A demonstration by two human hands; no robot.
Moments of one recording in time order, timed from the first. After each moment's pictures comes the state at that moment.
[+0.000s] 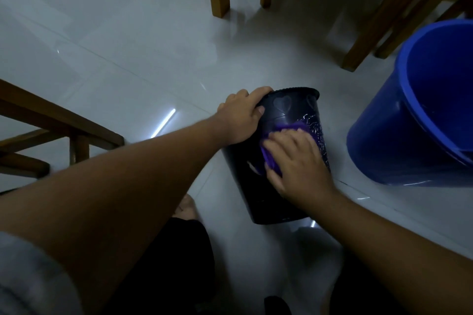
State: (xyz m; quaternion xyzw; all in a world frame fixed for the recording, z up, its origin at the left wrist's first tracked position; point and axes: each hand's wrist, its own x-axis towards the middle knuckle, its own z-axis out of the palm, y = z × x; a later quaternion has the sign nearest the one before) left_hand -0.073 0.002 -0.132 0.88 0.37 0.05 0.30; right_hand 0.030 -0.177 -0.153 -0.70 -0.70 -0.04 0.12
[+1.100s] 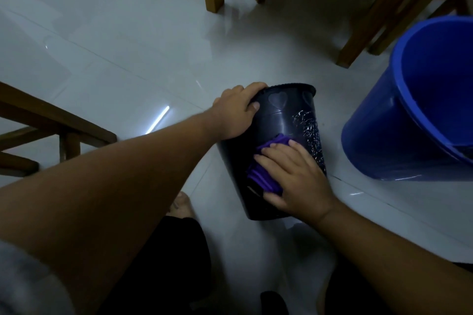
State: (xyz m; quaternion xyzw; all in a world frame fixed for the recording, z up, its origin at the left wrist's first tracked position) left_hand -0.072 0.009 -0.136 0.87 0.36 0.04 0.32; right_hand 0.033 -0.203 -0.163 -0.64 -0.76 -0.01 0.10
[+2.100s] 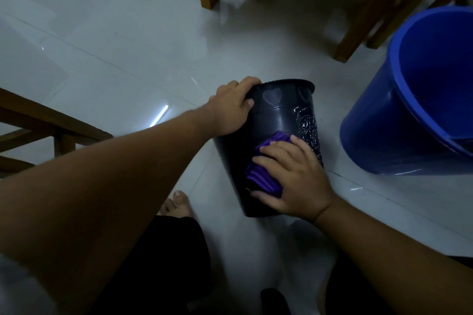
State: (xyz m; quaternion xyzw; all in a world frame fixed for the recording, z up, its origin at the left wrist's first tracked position) left_hand -0.073 0.012 -0.134 0.87 0.35 0.05 0.34; right_hand 0.034 -0.204 -0.164 -0.65 -0.75 -0.03 0.13
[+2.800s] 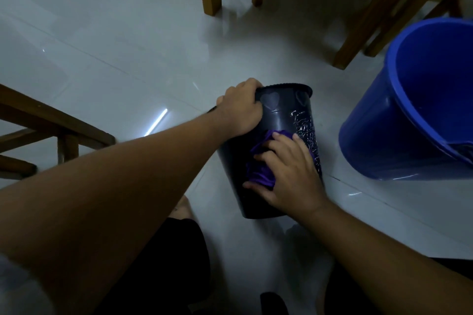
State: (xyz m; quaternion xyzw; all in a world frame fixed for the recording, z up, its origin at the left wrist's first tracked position) left_hand -0.059 -0.006 -0.111 0.85 0.41 0.07 0.33; right_hand 0.014 -0.193 -0.158 -0.71 -0.69 0.00 0.16
